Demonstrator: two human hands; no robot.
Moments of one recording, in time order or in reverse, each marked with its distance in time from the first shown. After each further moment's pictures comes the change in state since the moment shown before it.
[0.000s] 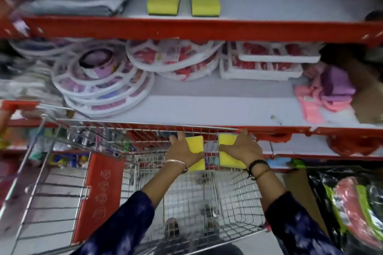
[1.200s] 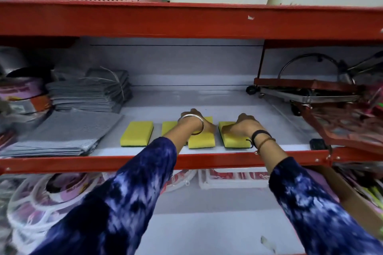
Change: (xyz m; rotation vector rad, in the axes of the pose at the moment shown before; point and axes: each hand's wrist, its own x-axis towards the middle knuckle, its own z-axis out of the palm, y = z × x) left_hand 0.098 0.335 -0.230 0.246 0.202 0.158; right_hand 0.084 -0.120 -0.329 0.066 0.374 -0.199
